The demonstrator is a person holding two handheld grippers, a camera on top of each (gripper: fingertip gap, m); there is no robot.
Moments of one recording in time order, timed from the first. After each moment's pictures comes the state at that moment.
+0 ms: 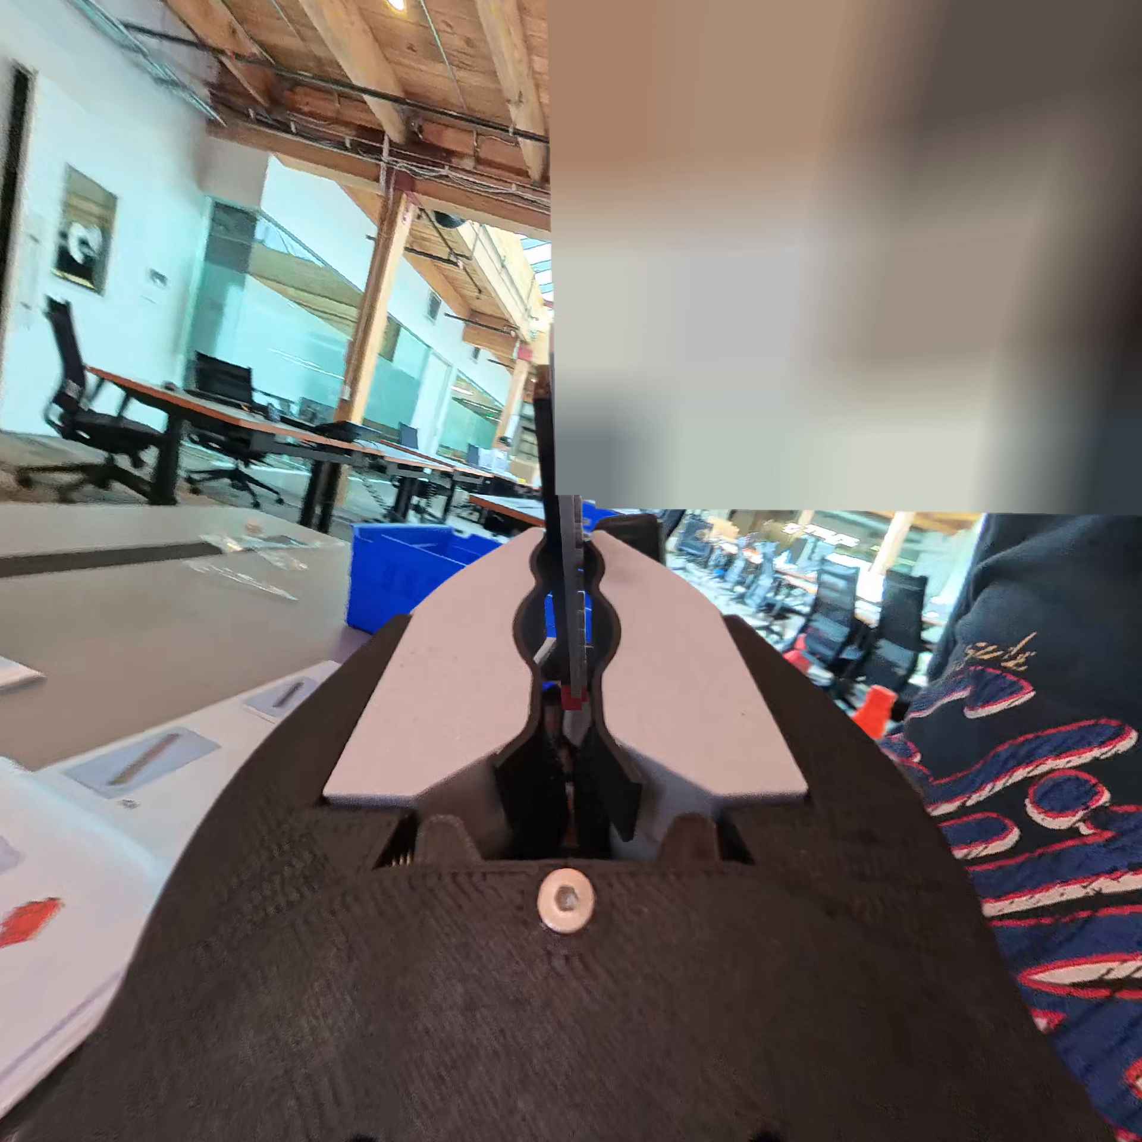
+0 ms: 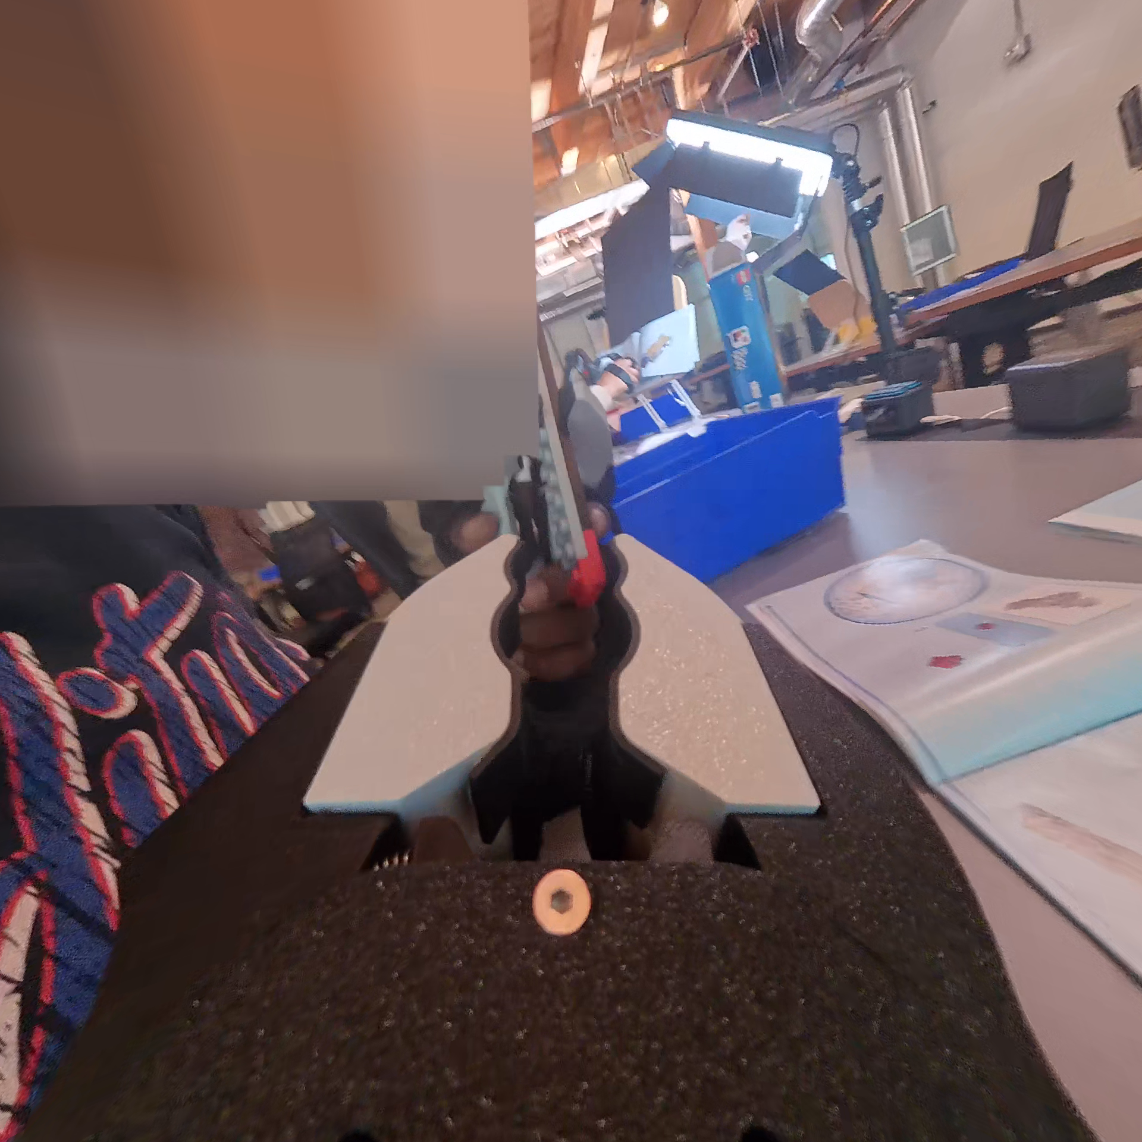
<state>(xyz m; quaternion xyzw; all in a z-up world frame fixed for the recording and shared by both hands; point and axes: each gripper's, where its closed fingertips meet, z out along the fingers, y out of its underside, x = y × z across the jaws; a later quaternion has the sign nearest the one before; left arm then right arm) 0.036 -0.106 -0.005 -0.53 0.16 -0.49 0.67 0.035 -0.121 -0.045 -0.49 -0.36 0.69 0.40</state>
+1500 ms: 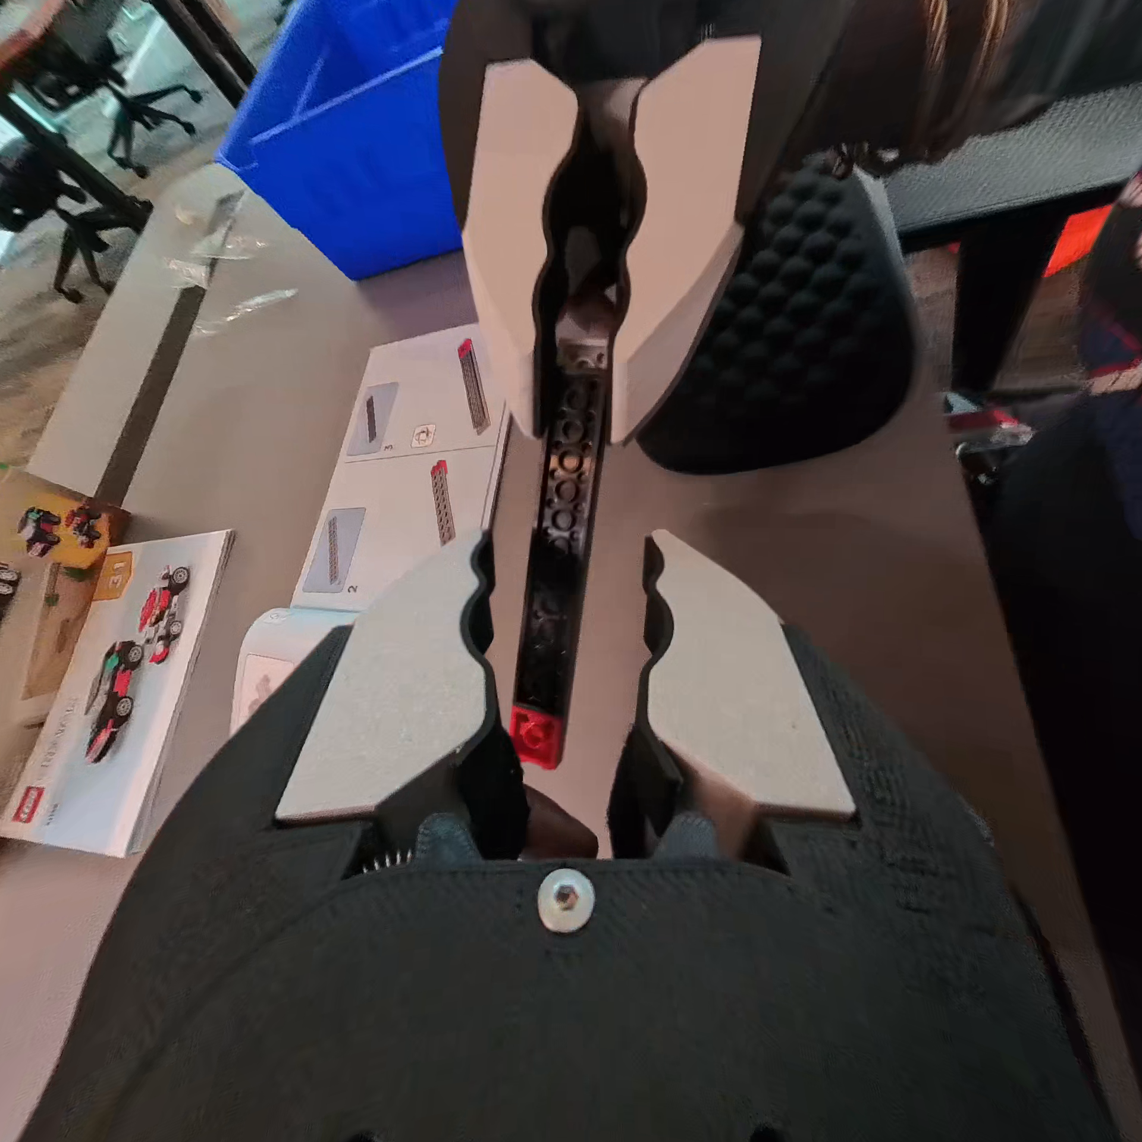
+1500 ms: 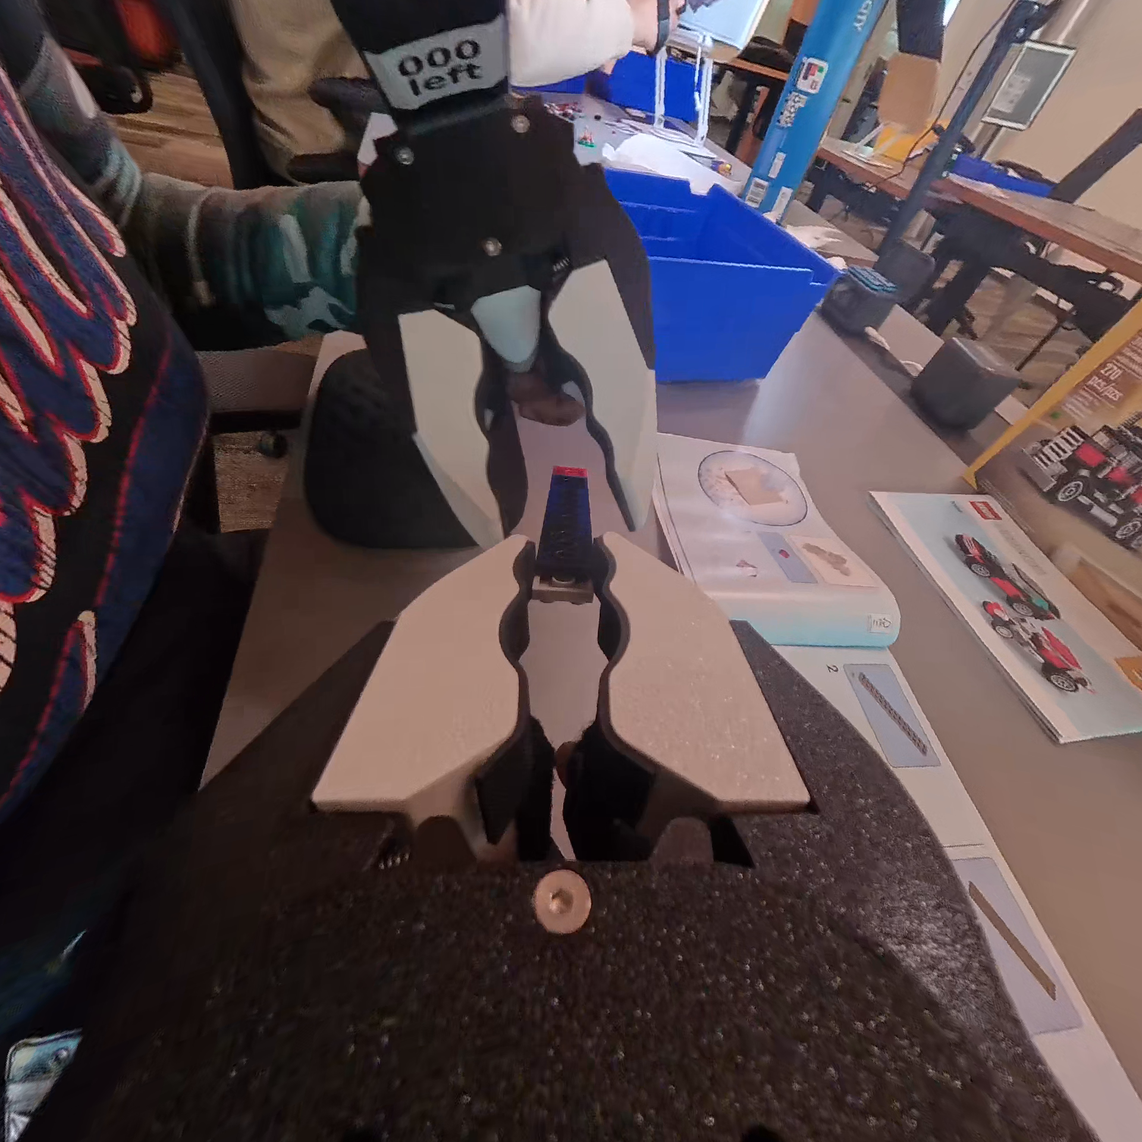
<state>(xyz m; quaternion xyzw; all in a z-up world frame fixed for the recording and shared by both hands) 0.046 -0.106 -0.115 -0.69 0.55 -0.11 0.45 0.057 -0.111 -0.086 -0.47 -0.65 0.41 0.44</state>
